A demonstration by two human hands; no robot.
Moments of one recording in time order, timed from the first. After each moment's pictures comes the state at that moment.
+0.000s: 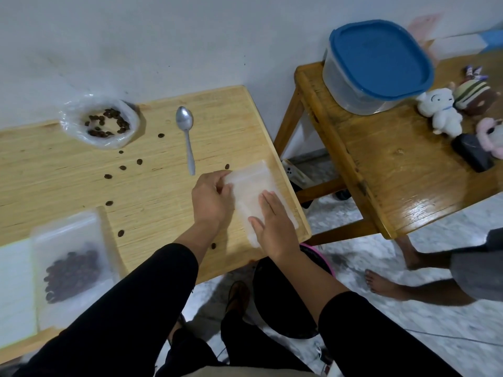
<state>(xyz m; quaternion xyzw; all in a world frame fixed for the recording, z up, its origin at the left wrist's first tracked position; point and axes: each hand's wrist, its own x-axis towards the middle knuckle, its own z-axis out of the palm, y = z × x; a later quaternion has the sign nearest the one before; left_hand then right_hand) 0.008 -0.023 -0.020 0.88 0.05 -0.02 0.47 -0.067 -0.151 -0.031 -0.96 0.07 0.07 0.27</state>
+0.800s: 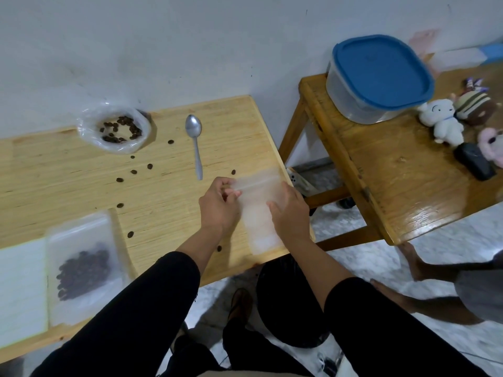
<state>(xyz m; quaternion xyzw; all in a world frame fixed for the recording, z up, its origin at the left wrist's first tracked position) -0.002 -0.021 -0.003 0.83 0.10 -0.07 0.55 -0.042 -0.164 -0.006 -0.93 0.19 0.01 0.33</state>
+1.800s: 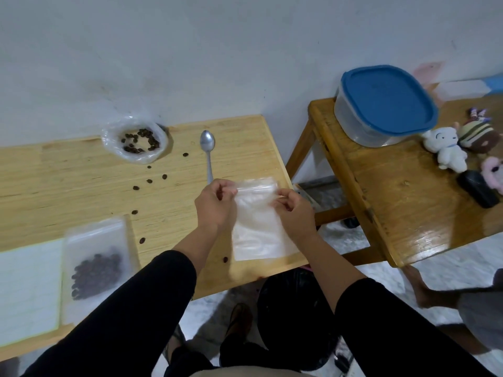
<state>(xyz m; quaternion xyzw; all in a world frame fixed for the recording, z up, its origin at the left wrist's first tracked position) 0.016 -0.004 0.016 0.82 0.14 -0.04 0.55 -0.020 -0.167 0.022 -0.83 0.19 0.02 0.53</state>
